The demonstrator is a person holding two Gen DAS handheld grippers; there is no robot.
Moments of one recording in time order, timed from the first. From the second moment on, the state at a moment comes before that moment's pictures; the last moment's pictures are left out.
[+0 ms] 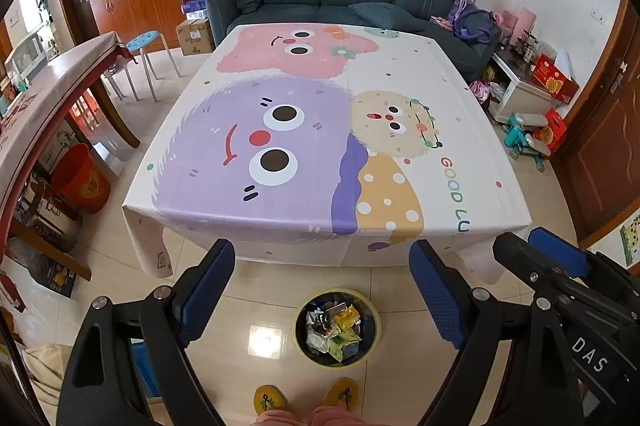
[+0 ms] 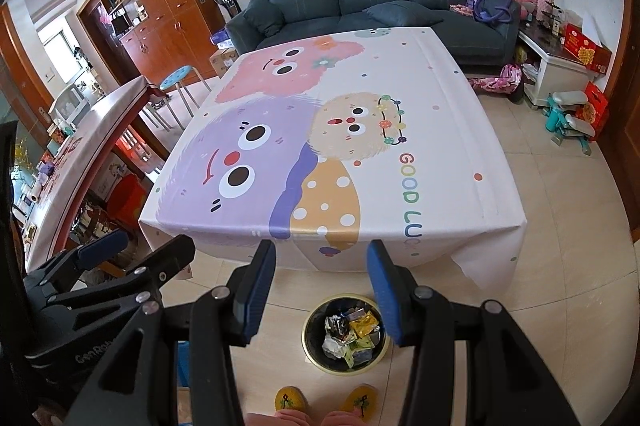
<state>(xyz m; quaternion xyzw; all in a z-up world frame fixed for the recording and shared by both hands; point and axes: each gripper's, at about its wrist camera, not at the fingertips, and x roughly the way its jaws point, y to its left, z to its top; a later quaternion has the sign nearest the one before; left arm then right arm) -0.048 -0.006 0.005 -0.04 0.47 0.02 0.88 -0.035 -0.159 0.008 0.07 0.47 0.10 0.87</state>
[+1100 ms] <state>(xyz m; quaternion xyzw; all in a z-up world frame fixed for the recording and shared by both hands) -0.041 -0.006 0.008 -0.04 0.46 0.02 0.89 -0.032 -0.159 0.009 0.07 0.47 0.10 0.88</state>
